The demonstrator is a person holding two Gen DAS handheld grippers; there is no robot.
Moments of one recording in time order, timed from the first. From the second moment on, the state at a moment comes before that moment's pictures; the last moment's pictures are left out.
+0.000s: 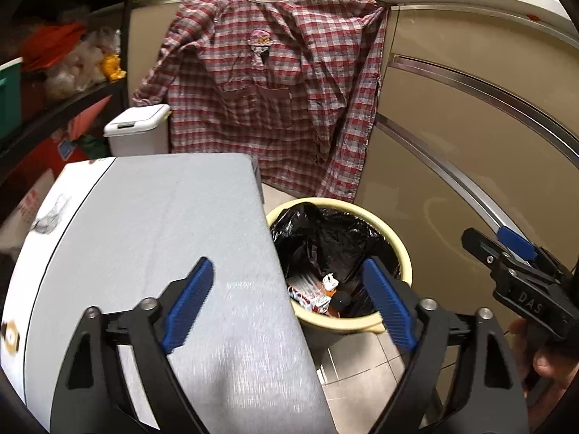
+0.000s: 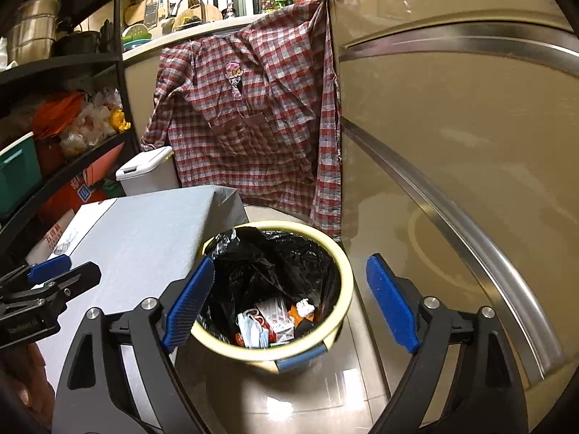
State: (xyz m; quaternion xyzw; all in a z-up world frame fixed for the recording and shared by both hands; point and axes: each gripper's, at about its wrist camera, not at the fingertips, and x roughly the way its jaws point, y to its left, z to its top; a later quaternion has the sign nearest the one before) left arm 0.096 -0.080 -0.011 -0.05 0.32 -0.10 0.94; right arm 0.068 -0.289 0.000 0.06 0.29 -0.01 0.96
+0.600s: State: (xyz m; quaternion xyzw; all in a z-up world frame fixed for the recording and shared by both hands) left arm 0.055 -0.072 -0.030 -0.03 0.34 -0.07 0.94; right arm 0.029 -0.270 -0.006 0.02 0.30 -0.02 0.95
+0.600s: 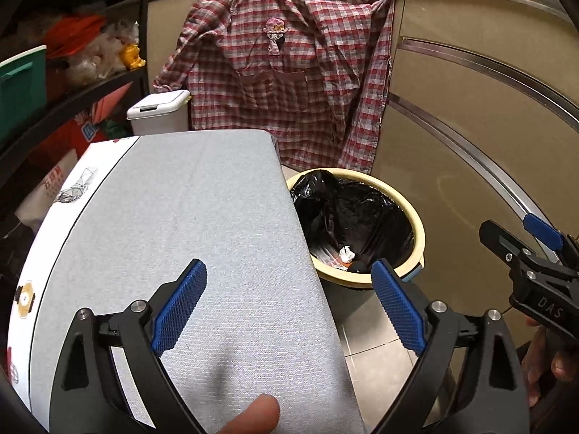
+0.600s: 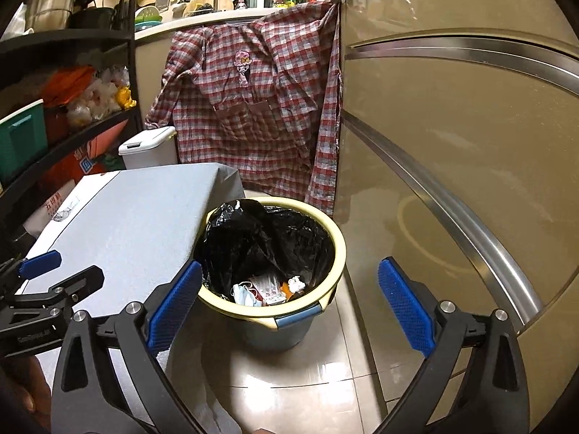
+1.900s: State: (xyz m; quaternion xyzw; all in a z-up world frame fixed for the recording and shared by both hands) left arm 0.053 -0.075 -0.031 -0.03 0.34 -0.07 0.94; right arm 0.031 -0.280 -0.005 0.03 0.30 -0.03 0.95
